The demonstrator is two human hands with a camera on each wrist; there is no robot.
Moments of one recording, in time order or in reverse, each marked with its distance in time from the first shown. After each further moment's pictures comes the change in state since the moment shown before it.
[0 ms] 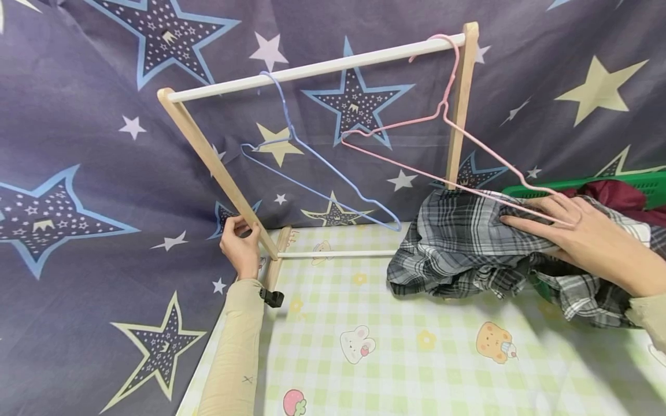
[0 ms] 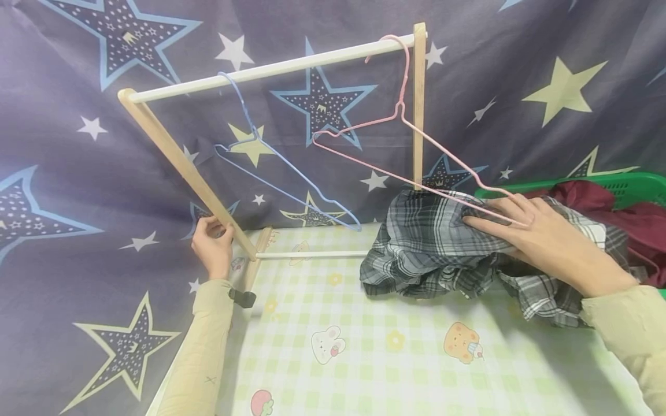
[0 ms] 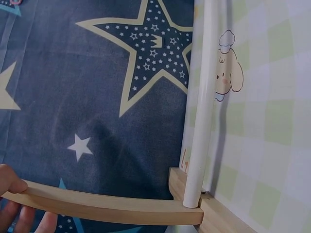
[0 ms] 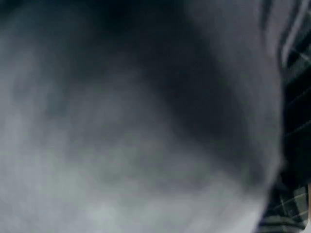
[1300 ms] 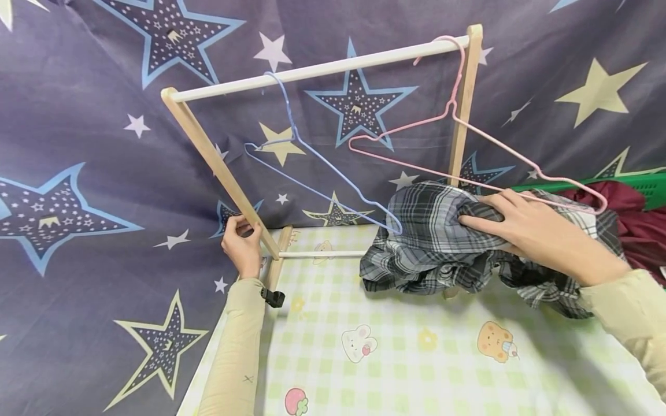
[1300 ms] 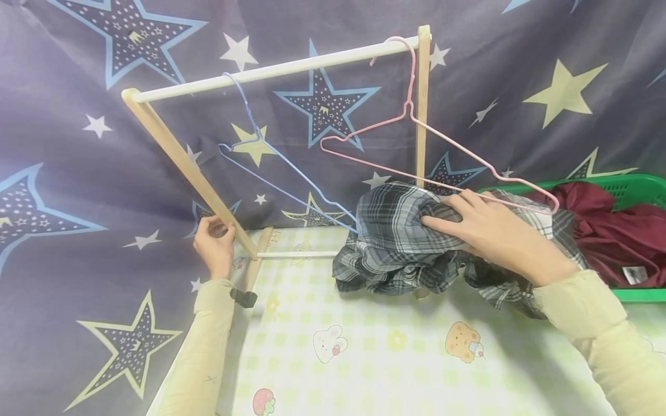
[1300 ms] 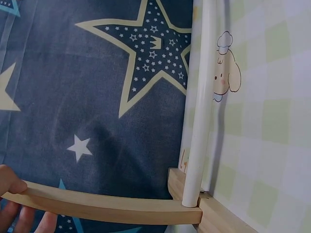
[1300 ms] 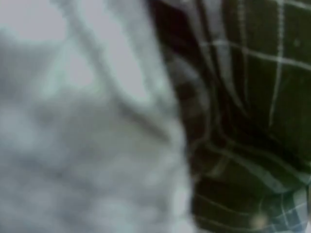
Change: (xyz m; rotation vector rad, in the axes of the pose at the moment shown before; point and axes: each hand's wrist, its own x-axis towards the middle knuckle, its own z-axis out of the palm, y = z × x) left_hand 0.000 0.005 -0.004 -0.032 -0.023 -0.015; right_hand 0.062 -0.030 0.001 0.025 0.017 -0.072
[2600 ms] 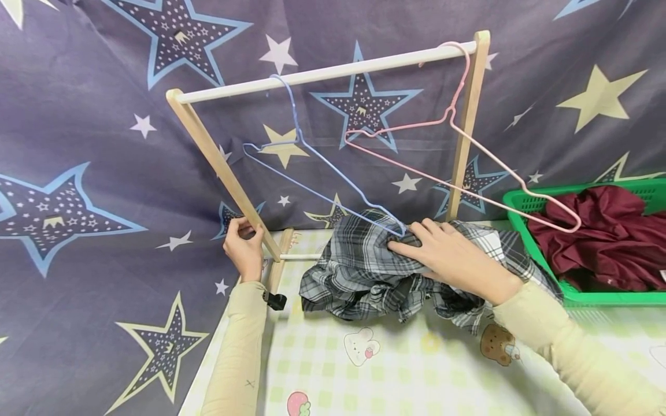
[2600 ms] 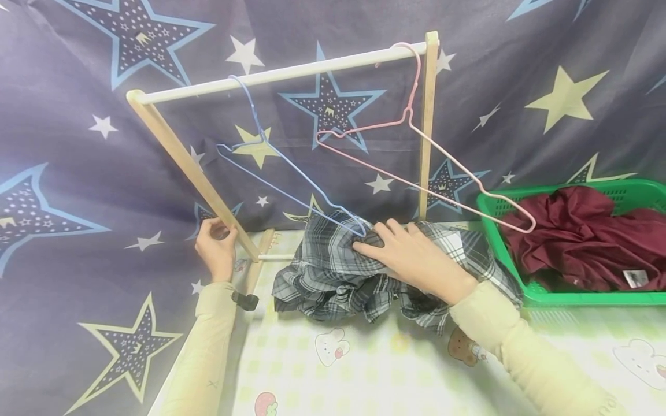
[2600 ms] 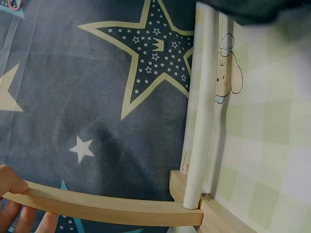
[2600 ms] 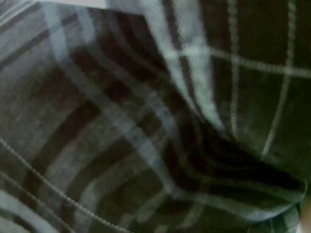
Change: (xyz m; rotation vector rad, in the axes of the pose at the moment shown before) left_hand 0.006 -0.009 0.001 0.003 0.007 0.026; right_hand 0.078 -0.086 0.054 -0.049 -0.099 0.040
